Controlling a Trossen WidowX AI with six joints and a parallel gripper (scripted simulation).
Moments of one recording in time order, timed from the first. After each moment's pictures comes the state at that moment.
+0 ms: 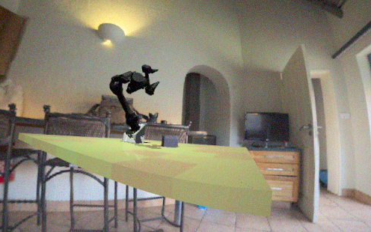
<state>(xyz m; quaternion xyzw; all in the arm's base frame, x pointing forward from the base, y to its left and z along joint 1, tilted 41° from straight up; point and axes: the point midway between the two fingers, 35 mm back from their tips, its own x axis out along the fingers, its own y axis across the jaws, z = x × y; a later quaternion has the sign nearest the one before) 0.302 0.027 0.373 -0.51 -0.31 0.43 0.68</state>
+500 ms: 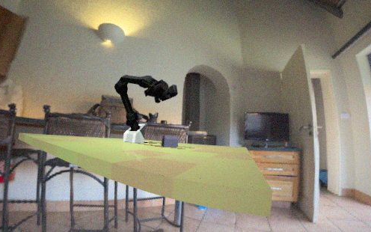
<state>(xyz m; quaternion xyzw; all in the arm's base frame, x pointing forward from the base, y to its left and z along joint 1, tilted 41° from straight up) 0.359 0.066 0.228 -0.32 0.12 0.58 0.74</state>
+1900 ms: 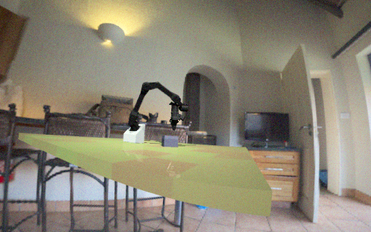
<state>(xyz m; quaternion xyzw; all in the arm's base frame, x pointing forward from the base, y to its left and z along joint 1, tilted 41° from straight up) 0.307 0.091 -0.040 -0.41 0.71 -0.05 0.57</state>
